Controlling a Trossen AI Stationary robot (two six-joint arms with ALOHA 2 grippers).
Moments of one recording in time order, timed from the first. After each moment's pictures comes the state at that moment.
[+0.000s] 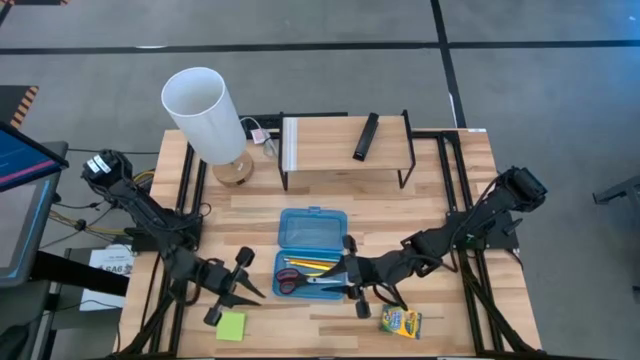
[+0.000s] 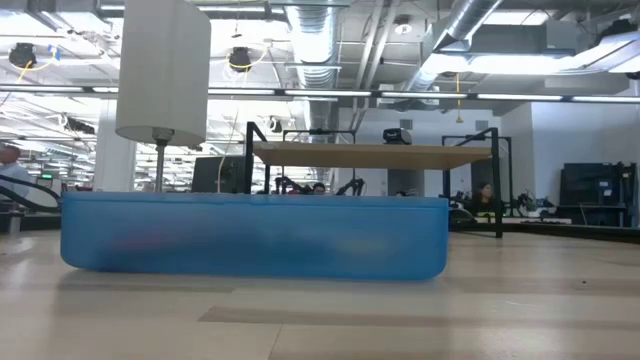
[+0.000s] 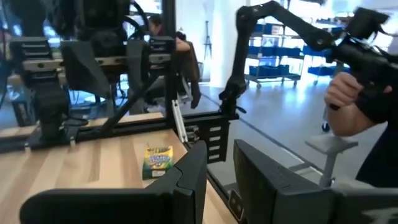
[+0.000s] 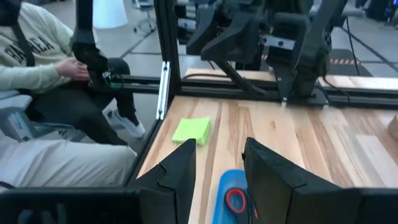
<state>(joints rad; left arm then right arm) -0.81 1.19 0.46 0.77 -0.40 -0.03 0.51 1.59 1.14 0.19 0.31 0.15</state>
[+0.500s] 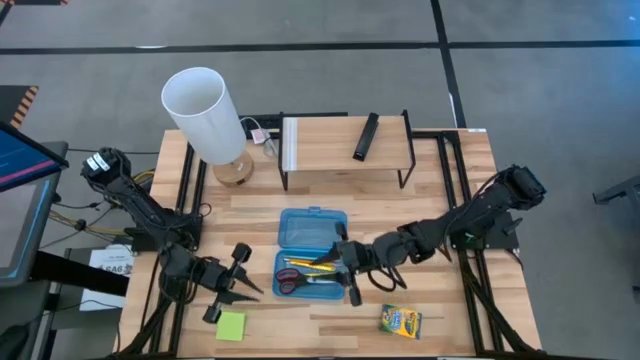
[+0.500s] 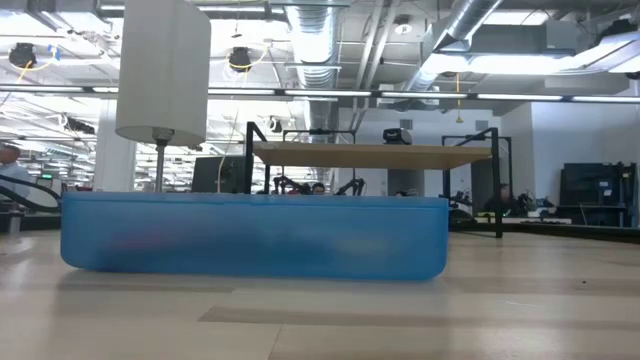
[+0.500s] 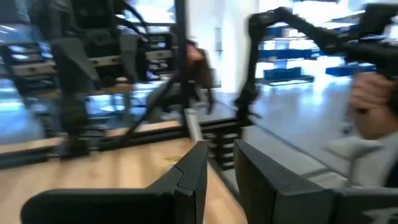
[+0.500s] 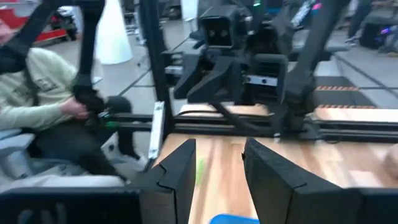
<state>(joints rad) -0.82 1.15 0.46 0.76 -0.46 0.03 0.42 1.59 1.14 0.34 0.23 0.12</state>
